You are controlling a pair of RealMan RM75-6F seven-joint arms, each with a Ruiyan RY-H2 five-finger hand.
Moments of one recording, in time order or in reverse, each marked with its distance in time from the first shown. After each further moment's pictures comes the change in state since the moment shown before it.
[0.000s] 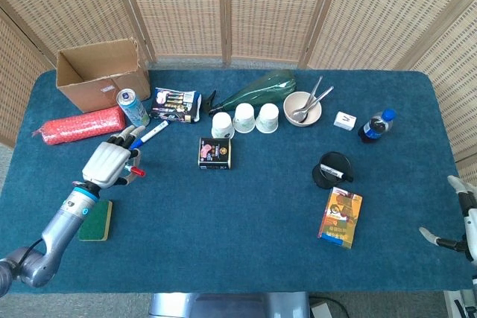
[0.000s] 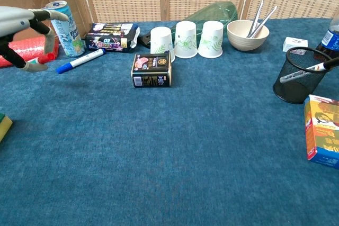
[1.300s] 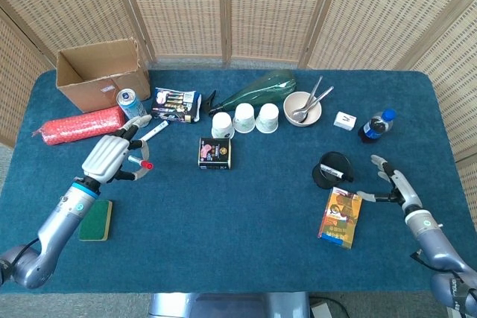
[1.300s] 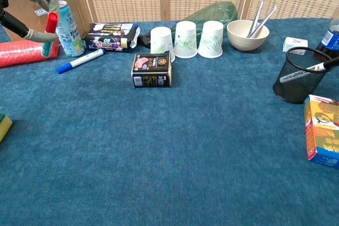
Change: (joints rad) left arm -0.005 0.085 -0.067 -0.155 0.008 0.012 -0.249; right arm 0.390 -0.333 0.049 0.551 -0.027 -0.643 0.783
